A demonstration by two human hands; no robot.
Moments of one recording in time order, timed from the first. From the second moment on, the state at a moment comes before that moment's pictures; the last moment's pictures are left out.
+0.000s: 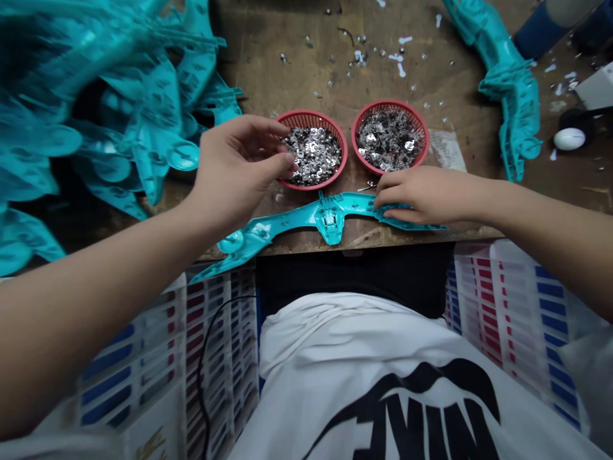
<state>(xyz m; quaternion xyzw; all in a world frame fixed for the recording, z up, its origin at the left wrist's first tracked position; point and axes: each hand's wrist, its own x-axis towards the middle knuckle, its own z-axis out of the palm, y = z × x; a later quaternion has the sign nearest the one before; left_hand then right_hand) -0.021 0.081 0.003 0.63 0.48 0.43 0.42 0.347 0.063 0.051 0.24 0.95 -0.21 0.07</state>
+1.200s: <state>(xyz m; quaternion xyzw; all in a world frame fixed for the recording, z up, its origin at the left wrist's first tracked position) -0.014 0.073 0.011 0.60 0.51 0.41 0.46 0.346 0.061 0.054 0.25 0.95 -0.18 0.08</state>
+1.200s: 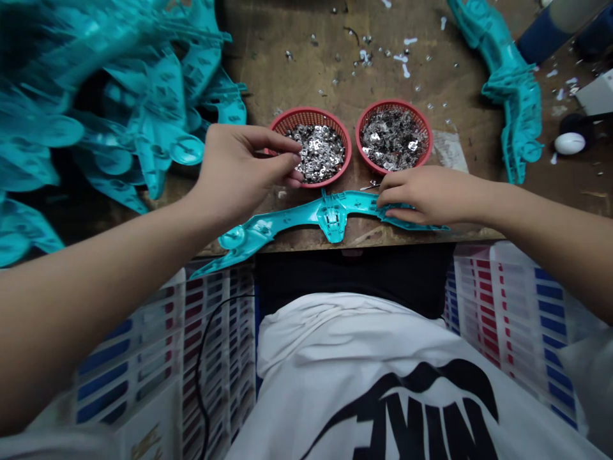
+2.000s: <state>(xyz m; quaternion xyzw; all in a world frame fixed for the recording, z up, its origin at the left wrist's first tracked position) -0.011 0.070 0.017 0.61 0.53 0.41 0.43 0.344 0.060 0.055 0.26 0.94 -0.18 0.10</state>
